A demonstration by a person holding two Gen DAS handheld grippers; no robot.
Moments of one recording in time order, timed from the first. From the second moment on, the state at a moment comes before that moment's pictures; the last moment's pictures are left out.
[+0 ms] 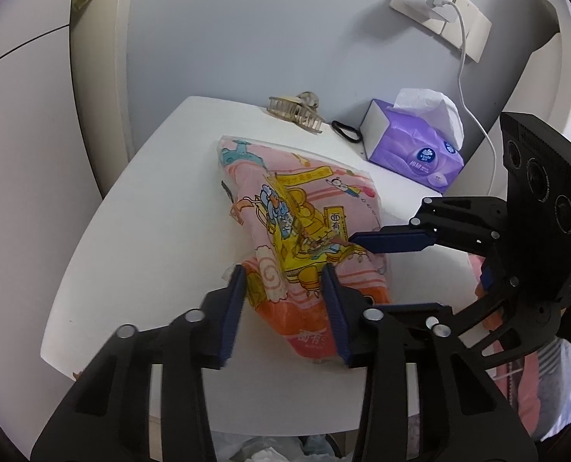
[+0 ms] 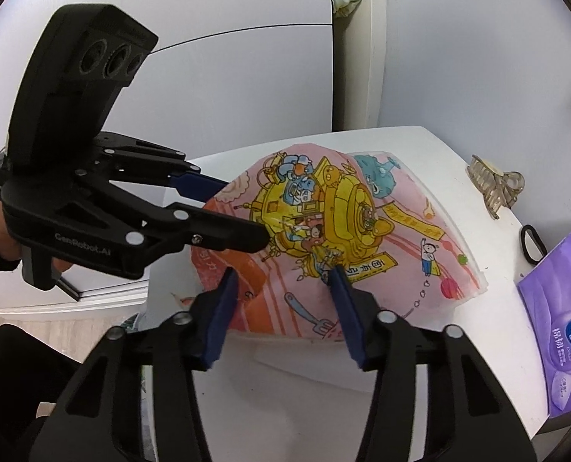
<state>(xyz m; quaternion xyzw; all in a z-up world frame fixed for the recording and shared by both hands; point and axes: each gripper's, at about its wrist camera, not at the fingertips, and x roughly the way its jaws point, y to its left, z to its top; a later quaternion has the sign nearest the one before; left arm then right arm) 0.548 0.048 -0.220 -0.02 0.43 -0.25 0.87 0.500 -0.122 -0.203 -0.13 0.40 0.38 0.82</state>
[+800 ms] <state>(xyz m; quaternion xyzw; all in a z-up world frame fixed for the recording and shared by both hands) 0.526 0.043 -0.194 -0.03 0.40 -0.25 0.88 0.480 -0.125 -0.182 -0.14 0.37 0.36 0.84</state>
